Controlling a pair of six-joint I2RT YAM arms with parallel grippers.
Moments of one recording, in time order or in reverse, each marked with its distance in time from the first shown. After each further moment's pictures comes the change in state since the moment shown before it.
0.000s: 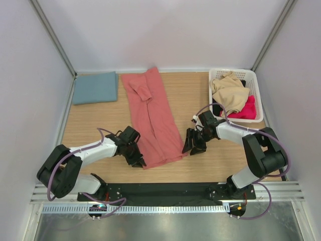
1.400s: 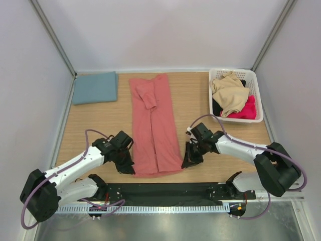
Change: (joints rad) left arm -0.046 -0.296 -0.009 -0.347 -0.068 0.069; right arm 0.239 -0.199 -0.153 0.013 0.024 0.207
